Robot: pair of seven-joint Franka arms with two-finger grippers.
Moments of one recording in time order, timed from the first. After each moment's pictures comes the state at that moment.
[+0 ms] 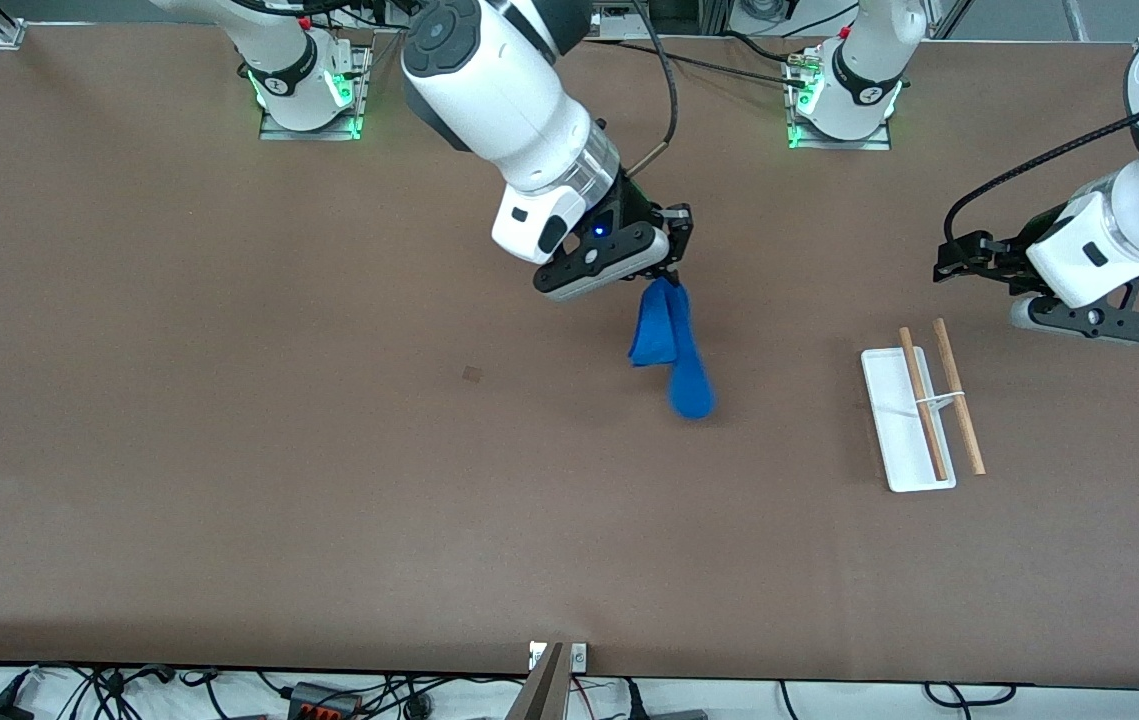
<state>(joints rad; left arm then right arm) 0.04 0.11 -0.09 -1.65 -0.12 1.58 0.10 0.76 0.61 0.04 -1.08 0.34 2.24 0.56</state>
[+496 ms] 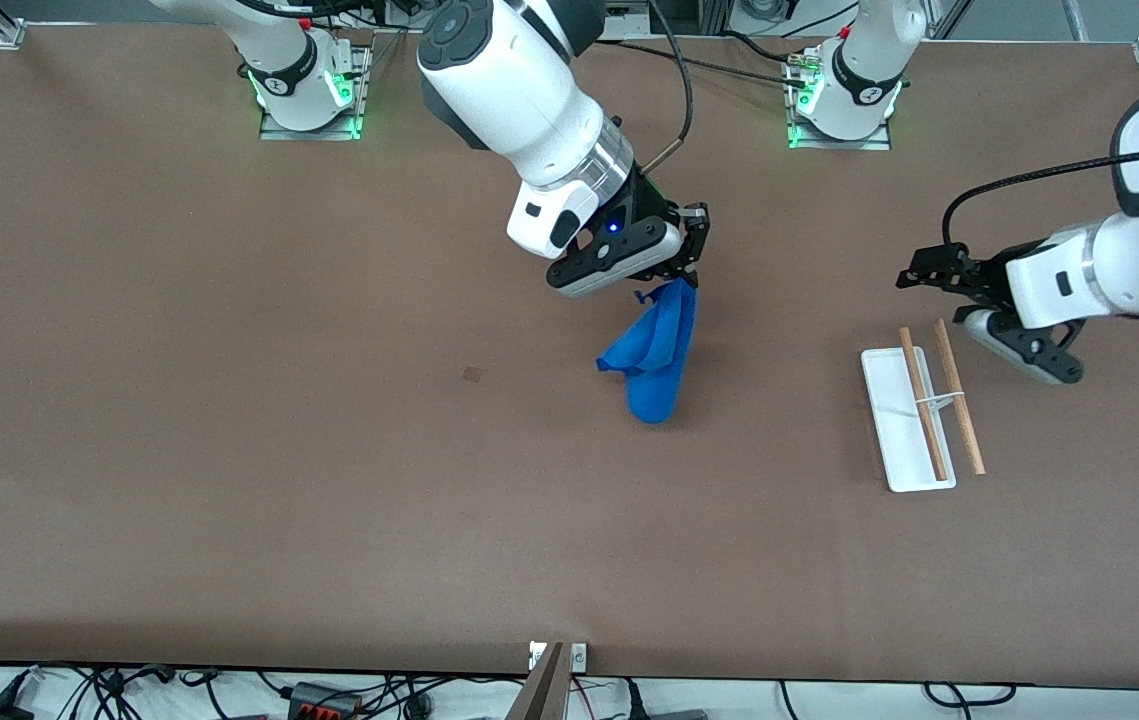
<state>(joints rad) 0.06 0.23 -0.08 -1.64 -0.34 1.60 0.56 0.78 0.62 0.04 -1.08 0.34 2.27 0.57</state>
